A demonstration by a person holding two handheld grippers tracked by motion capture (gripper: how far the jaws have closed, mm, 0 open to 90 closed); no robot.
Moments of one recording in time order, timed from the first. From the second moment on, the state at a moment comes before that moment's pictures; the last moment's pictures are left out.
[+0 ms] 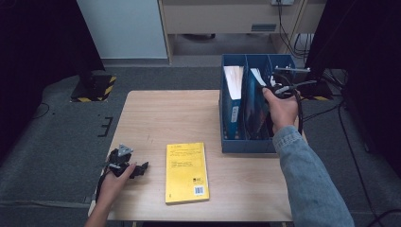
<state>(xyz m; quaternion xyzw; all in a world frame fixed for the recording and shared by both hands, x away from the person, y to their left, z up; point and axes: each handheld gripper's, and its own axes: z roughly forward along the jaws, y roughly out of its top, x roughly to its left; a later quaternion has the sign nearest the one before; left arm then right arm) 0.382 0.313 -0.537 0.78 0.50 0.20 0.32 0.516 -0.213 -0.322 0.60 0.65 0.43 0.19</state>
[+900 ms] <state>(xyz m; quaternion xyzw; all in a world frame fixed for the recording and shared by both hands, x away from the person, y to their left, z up) 0.383 0.312 -0.537 0.78 0.50 0.20 0.32 0.551 -0.215 -0.329 0.61 0.63 0.42 0.23</state>
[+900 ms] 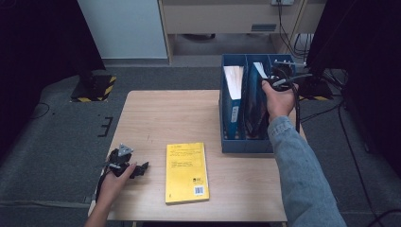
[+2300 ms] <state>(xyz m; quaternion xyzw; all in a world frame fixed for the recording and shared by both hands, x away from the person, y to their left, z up) 0.383 0.312 -0.537 0.78 0.49 0.20 0.32 0.529 -0.187 -0.339 0.58 0.65 0.45 0.20</state>
